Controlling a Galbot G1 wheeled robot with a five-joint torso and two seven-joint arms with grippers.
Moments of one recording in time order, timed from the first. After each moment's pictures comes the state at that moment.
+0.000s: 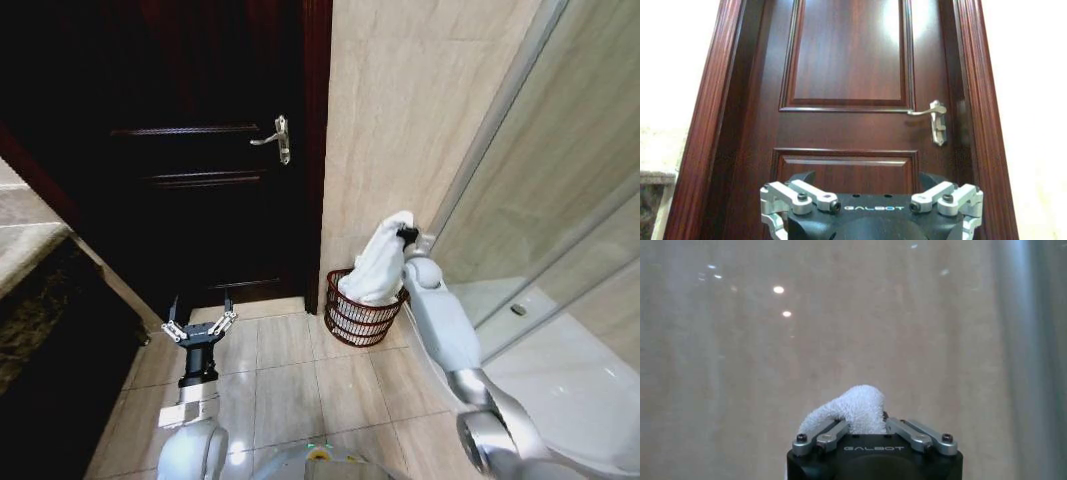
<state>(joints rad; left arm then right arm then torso) 1.74 -1.61 -0.62 -2.23 0.00 -0.45 -0.11 -0.44 1.34 0.32 1.25 0.35 -0.04 0.18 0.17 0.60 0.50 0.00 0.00</state>
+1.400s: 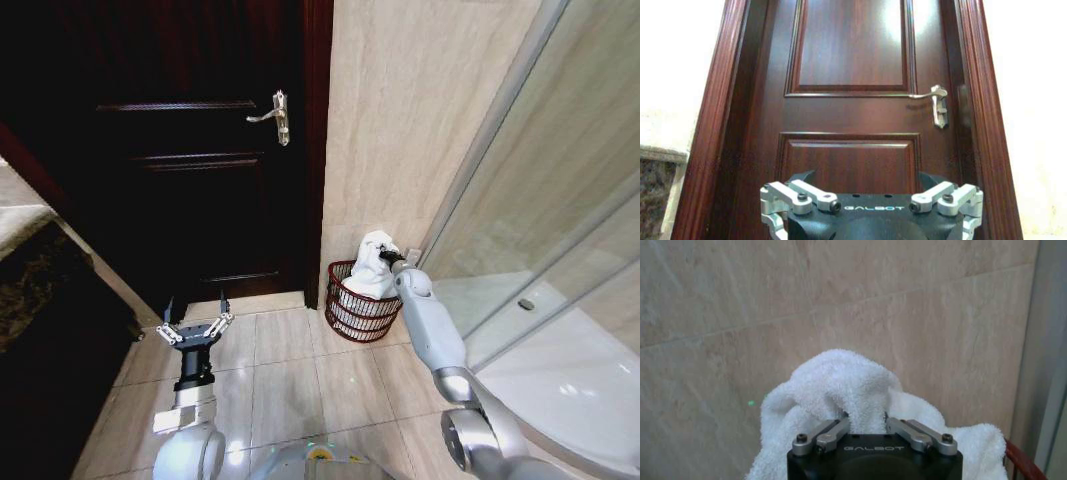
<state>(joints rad) 1.76 -1.61 -0.63 -2.25 -0.01 -0.45 -0.12 -0.51 1.38 0.41 1.11 0.41 -0.36 0.03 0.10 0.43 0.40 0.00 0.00</state>
